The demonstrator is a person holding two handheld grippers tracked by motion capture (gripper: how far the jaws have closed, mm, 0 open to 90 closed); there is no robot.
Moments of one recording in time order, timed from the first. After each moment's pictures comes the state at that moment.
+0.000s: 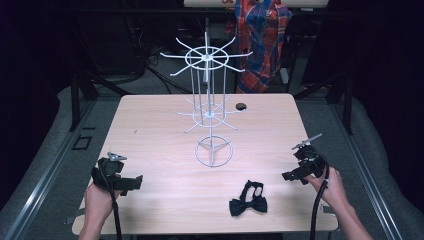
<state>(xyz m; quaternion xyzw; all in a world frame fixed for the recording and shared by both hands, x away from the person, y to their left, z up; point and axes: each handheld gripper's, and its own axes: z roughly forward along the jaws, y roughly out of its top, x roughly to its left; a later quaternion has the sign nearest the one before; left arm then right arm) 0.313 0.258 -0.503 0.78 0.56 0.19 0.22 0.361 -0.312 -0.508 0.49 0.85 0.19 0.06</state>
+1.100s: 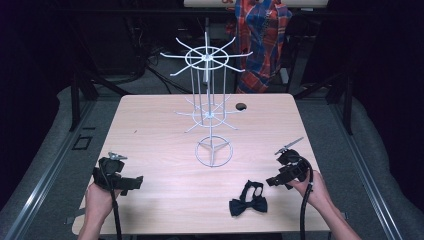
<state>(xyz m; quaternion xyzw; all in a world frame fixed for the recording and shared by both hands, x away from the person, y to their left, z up) 0.318 0.259 -0.508 0.78 0.56 0.17 0.22 0.353 -0.263 -0.513 0.45 0.87 0.20 0.01</state>
